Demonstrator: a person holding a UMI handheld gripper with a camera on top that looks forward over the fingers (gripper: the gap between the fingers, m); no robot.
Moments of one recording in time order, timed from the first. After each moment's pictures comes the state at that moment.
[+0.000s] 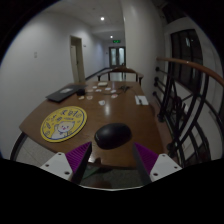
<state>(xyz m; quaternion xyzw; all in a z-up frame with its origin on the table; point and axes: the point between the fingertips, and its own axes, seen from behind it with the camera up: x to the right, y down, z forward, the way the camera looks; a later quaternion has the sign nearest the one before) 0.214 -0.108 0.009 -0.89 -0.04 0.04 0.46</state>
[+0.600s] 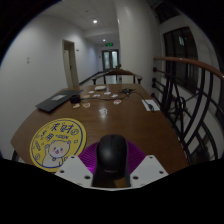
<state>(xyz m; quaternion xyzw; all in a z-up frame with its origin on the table) 0.174 -0.008 -0.017 -0.88 0.00 0.03 0.48</state>
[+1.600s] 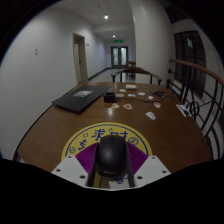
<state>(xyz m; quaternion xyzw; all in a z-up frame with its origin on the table) 0.005 0.017 -0.012 -0.89 -0.03 0.04 0.46</state>
